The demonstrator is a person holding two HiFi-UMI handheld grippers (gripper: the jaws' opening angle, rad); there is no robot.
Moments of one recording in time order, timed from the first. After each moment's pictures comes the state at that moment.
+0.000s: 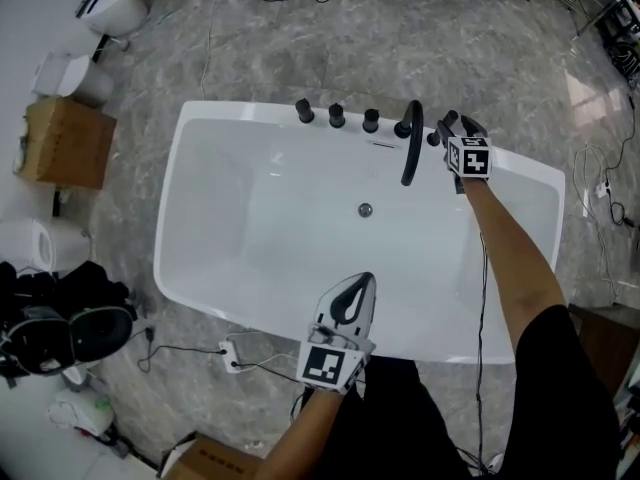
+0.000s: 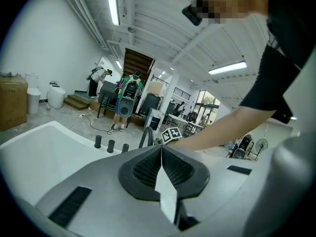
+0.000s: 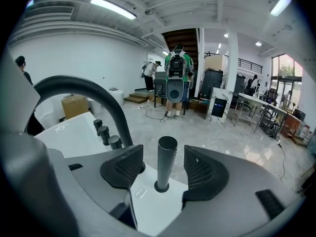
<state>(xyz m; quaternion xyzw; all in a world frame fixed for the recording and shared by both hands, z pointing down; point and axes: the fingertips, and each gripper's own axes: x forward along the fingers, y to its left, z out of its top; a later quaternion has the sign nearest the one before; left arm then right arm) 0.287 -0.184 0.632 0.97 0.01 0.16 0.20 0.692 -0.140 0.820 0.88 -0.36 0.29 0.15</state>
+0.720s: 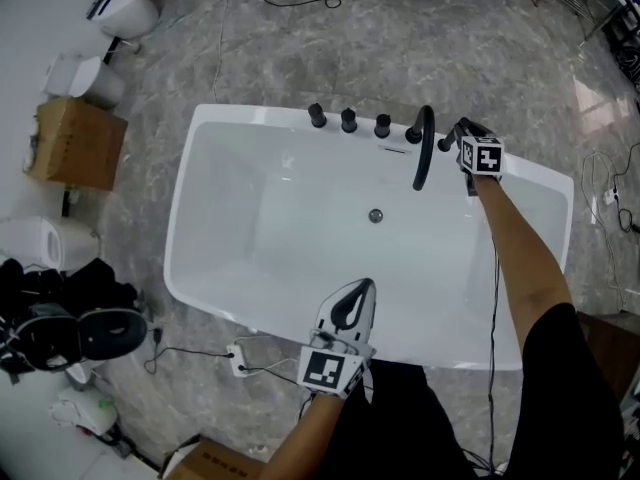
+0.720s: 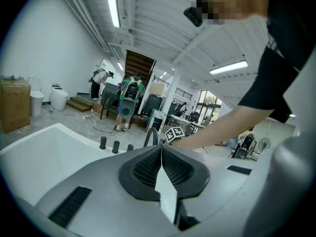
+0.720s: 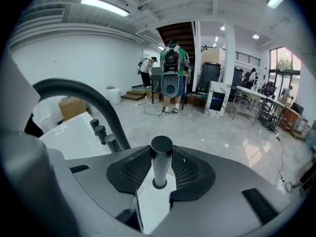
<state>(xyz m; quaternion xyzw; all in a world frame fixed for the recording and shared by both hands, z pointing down) 0.270 -0.200 0.632 0.97 0.00 0.16 0.19 0.700 -0.134 0.828 0.87 -0.34 0.32 0.13</state>
